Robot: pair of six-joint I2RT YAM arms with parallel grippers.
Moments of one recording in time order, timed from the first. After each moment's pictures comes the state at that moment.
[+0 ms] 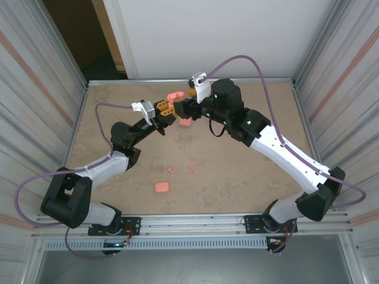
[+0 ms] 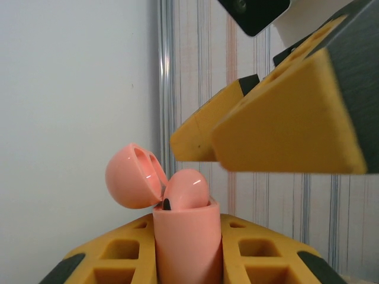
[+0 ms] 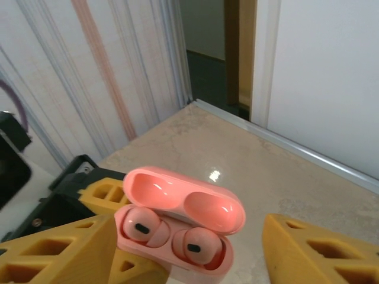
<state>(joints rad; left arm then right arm) -0.44 1.38 0.68 1.18 0.58 -0.23 0.79 1.42 1.53 -0.34 -0.05 0.13</state>
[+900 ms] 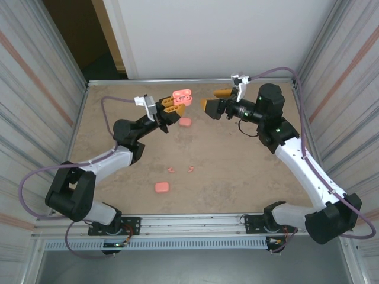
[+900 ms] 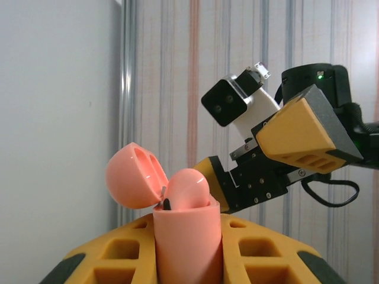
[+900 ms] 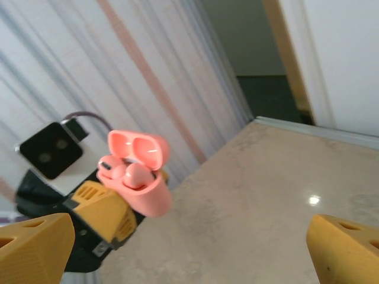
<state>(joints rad) -0.47 1.45 0.79 1.28 0.66 -0.40 0.42 1.20 1.18 -0.02 -0.64 0.47</state>
